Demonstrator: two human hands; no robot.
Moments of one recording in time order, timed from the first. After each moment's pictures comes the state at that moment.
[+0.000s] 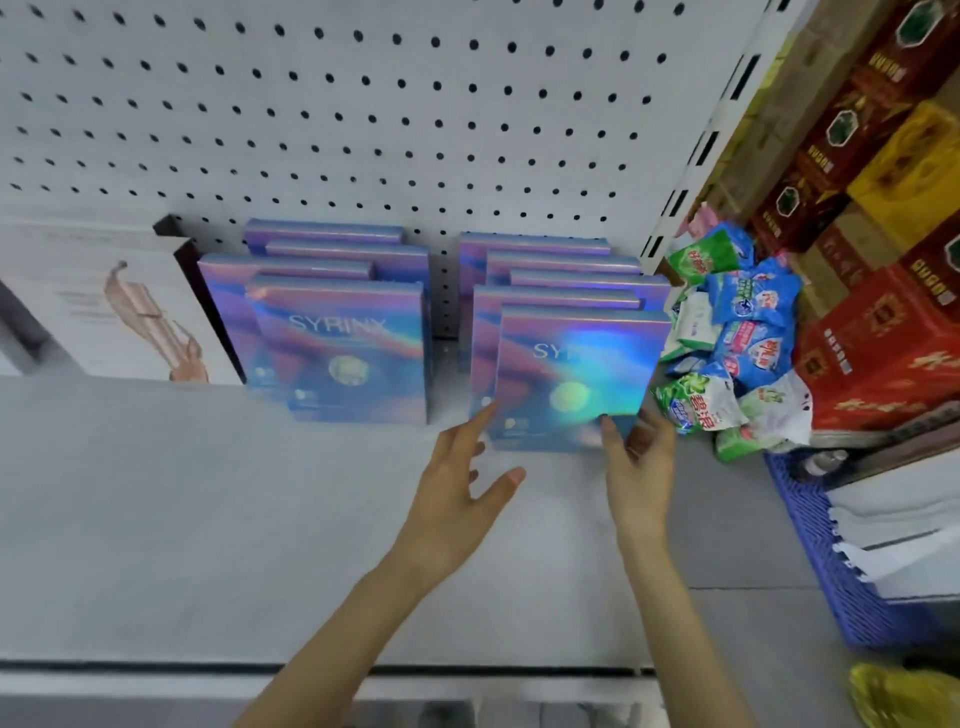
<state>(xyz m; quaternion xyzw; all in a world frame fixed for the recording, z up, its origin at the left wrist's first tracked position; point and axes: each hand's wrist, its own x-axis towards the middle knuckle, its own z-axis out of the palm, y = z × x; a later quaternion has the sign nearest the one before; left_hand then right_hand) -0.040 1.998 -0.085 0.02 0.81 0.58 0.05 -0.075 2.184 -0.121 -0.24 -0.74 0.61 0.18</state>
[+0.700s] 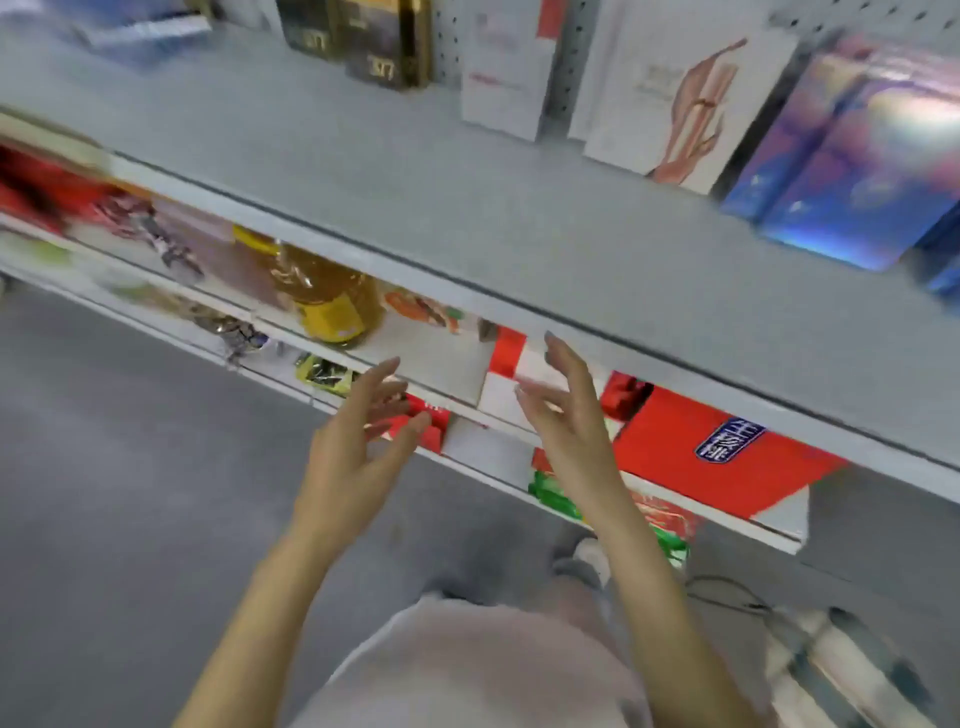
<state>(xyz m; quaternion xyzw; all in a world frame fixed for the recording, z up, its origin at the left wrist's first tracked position) 0.303 1.561 -0.089 -0.20 0.81 0.54 -0.11 0.206 1.737 -0.099 0.09 -0.74 0.64 -0.17</state>
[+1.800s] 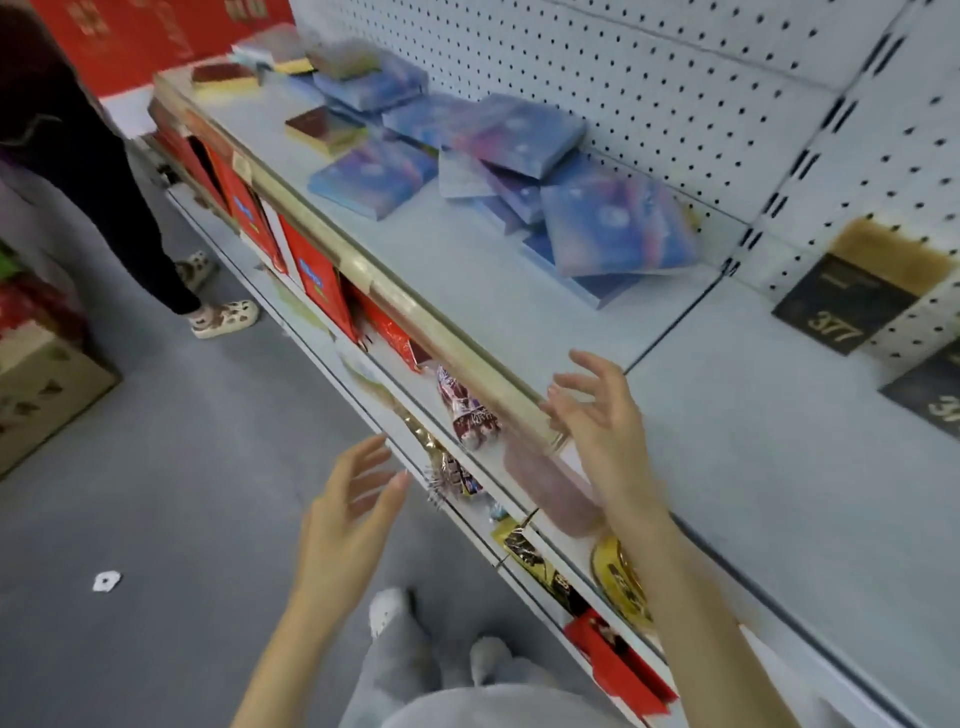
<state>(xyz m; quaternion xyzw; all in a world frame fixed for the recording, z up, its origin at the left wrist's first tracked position) 0.272 0.994 -0.082 -0.41 0.71 0.50 -0.25 0.073 1.101 -0.062 0.21 -0.72 0.61 -0.26</state>
